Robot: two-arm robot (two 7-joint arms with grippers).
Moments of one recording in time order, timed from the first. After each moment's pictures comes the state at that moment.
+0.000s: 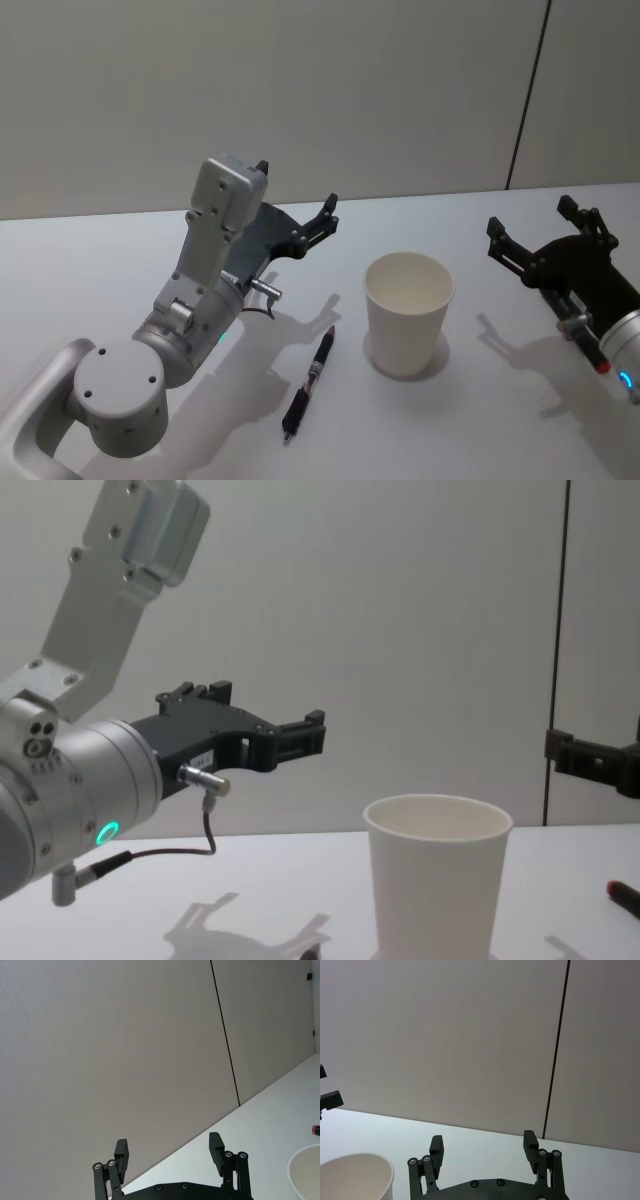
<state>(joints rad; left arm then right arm) -0.24 0.38 0.45 -1.63 -0.20 0.01 -0.01 -0.01 0.34 -0.23 -1.77 0.29 0.03 0.07</state>
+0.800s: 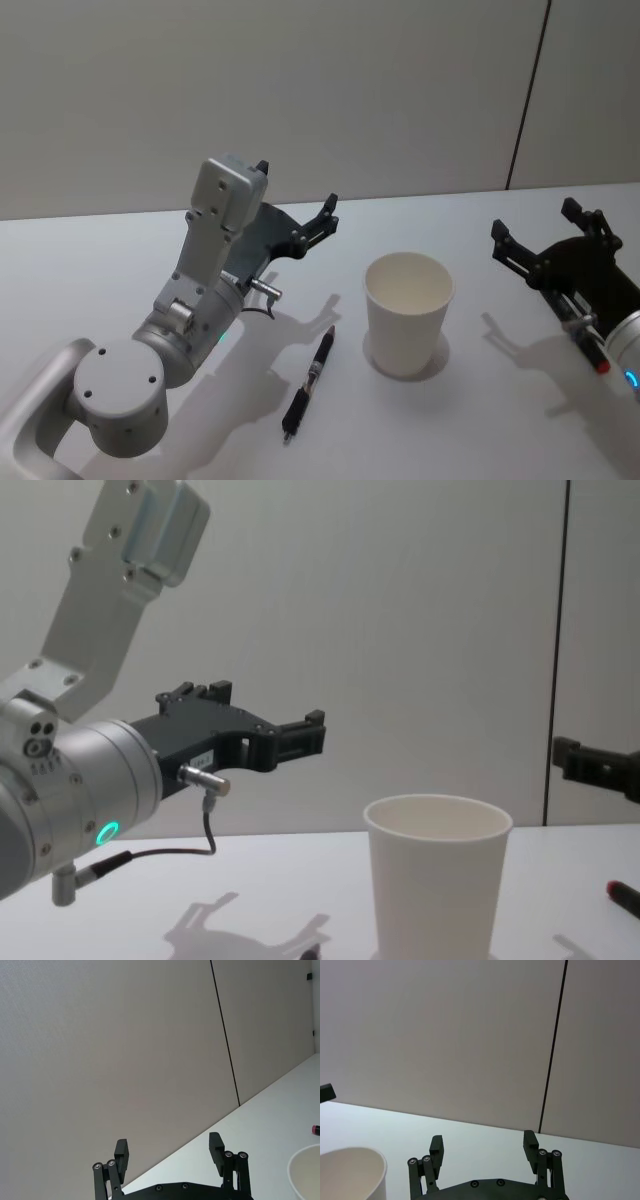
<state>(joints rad) -0.24 0.38 0.45 -1.63 -0.20 0.01 -0.01 -0.01 0.35 -0.22 -1.77 0.29 0.07 0.07</state>
